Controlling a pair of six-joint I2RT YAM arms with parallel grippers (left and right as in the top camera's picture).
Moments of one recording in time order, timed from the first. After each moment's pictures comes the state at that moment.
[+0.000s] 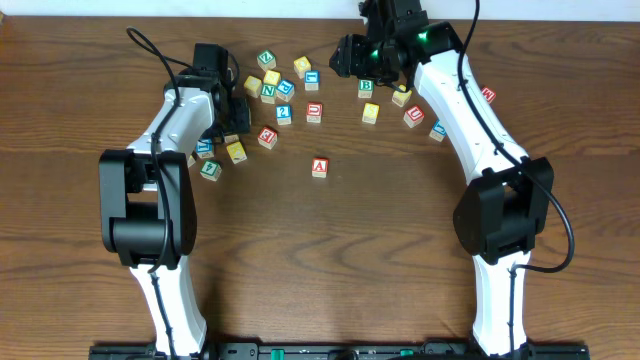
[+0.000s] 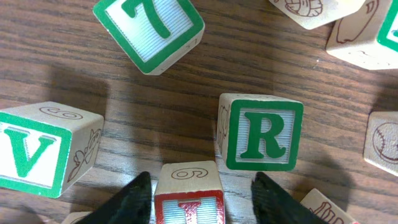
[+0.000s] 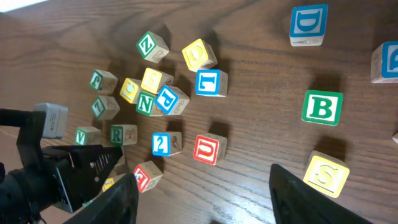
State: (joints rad) left arm -0.06 2.13 1.55 -0.68 0.02 -0.20; right arm 0.34 2.24 2.16 -0.85 -0.32 0.42
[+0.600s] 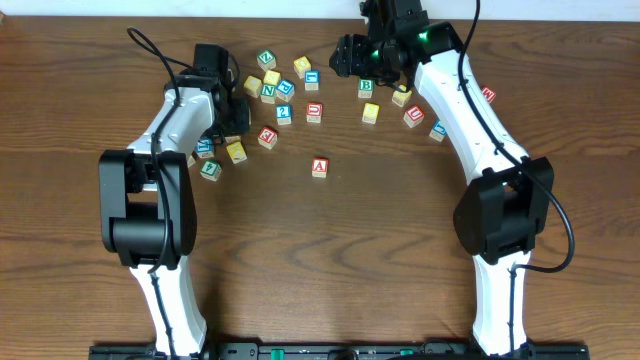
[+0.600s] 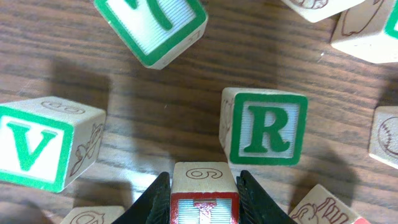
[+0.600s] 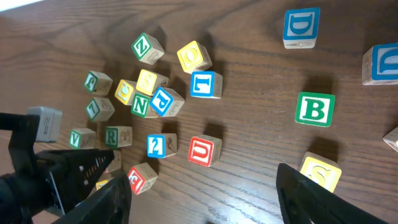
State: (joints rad) left arm -0.06 2.13 1.55 -0.70 0.01 -0.20; right arm 0.34 2.24 2.16 -0.85 -0.31 0.42
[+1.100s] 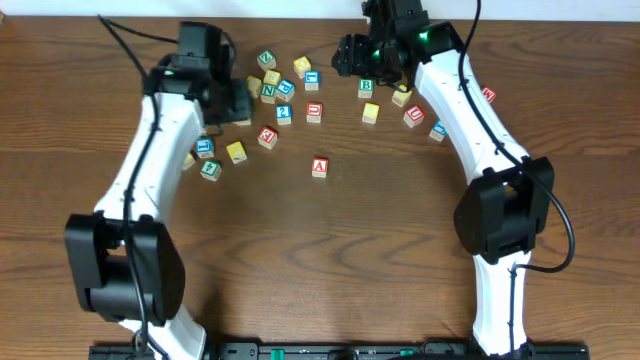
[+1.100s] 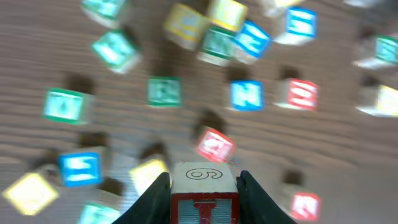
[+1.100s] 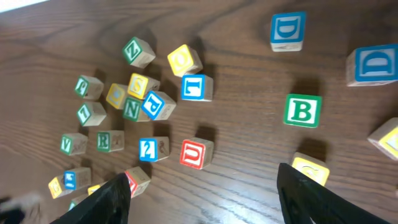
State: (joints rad) left arm -0.12 1.83 1.55 -0.82 0.11 -0.23; right arm 0.34 2.24 2.16 -0.85 -0.27 0.42
